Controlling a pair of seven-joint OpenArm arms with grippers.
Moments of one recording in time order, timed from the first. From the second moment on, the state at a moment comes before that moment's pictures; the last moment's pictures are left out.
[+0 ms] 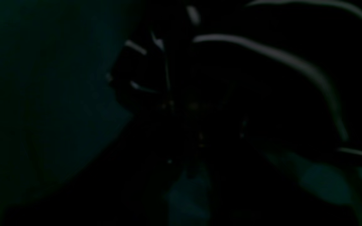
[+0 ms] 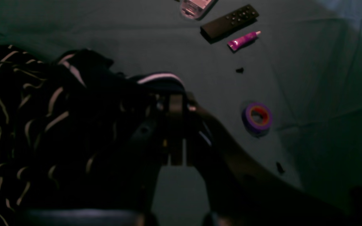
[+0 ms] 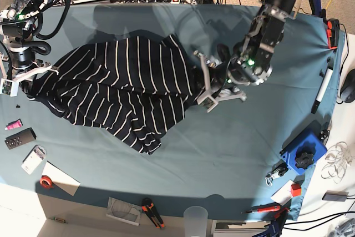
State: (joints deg) left arm -3.6 -9.5 22.8 88.2 -13.0 -22.0 46.1; right arm -10.5 12.1 42.4 123.8 16.1 19.2 -58.5
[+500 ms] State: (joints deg) left arm -14.4 -10.0 -1.9 96.5 -21.7 -20.9 56.2; right arm -7.8 12.0 38.8 116.0 22.5 22.1 -54.0
